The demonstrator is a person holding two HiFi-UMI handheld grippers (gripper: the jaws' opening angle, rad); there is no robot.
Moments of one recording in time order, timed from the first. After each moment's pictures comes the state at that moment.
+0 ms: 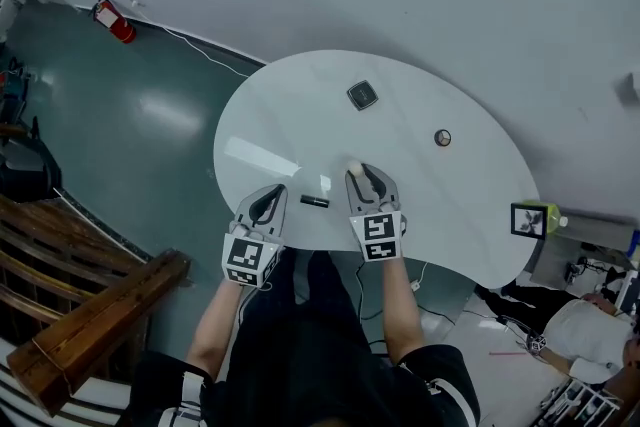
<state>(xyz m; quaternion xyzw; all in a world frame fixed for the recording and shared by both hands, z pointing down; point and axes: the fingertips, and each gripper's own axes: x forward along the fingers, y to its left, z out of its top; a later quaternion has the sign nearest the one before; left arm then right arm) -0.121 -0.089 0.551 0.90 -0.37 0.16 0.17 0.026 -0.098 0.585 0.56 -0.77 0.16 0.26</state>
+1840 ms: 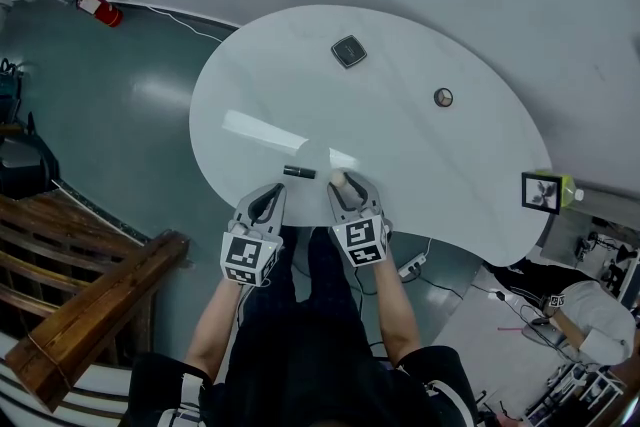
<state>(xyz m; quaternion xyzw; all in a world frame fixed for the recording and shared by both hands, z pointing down) -0.090 -0.020 0.622 0.89 -0.34 0.21 0.21 0.014 0.003 0.690 0.51 -0.78 0.22 0.29</state>
